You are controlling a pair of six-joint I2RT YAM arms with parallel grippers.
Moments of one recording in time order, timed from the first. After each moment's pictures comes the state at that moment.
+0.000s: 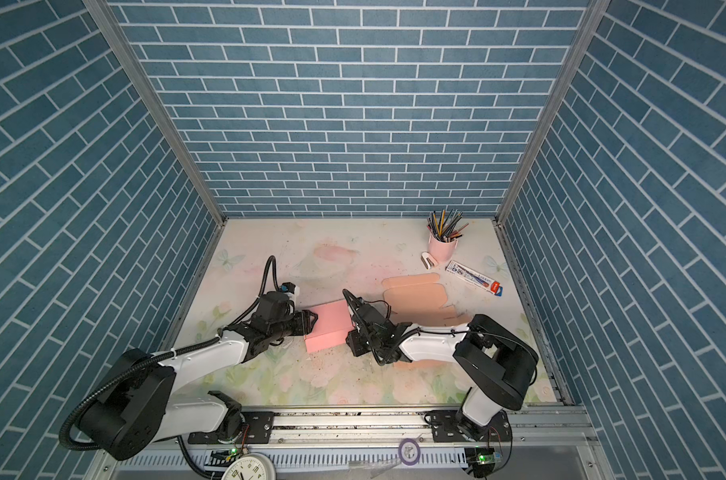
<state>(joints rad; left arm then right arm) -0.47 1.30 0.45 0.07 0.10 -0.50 1.00 1.60 0.71 0.03 -0.05 0.54</state>
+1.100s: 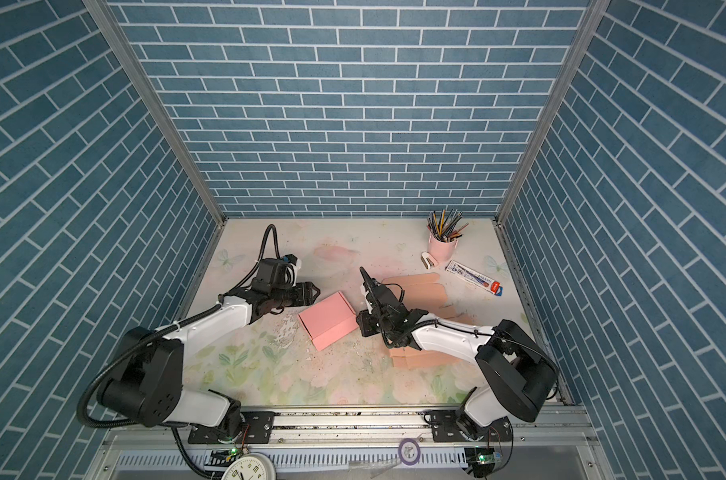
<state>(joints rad) -0.35 1.49 0.81 -0.18 0.25 -0.40 0.88 1.49 0.76 -0.06 -0.08 0.49</state>
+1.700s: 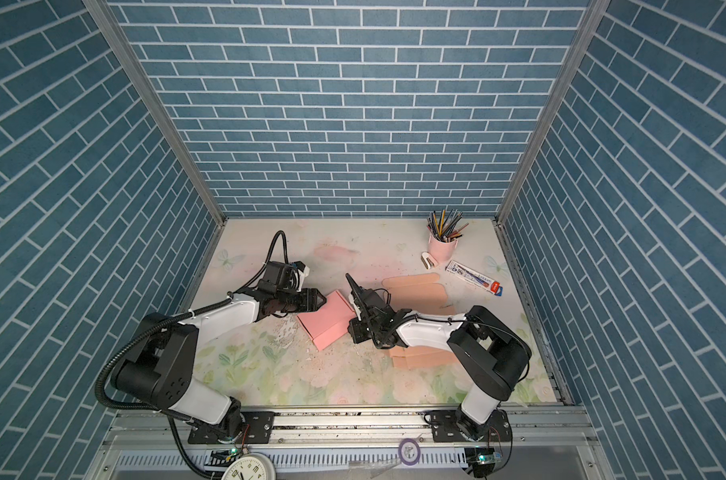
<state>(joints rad) -0.36 1.54 0.79 -0.17 0.35 -0.40 0.91 1.66 0.81 -0.02 -0.15 0.48</state>
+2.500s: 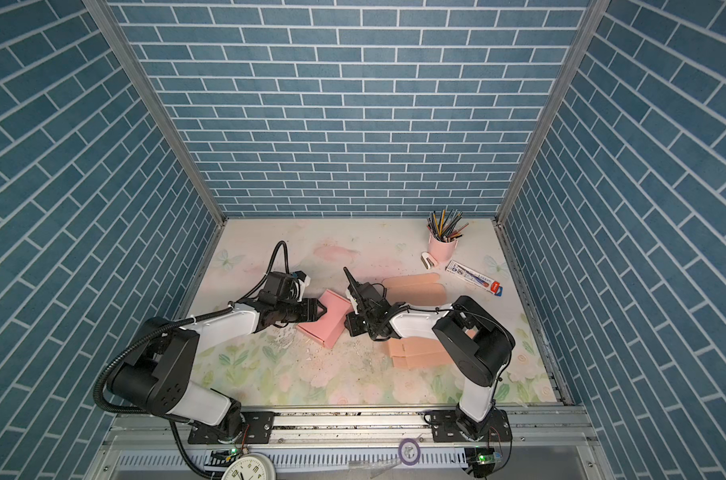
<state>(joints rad) -0.40 1.51 0.68 -0.09 0.37 -0.43 0.88 1.77 0.89 0.00 -0.20 0.47</state>
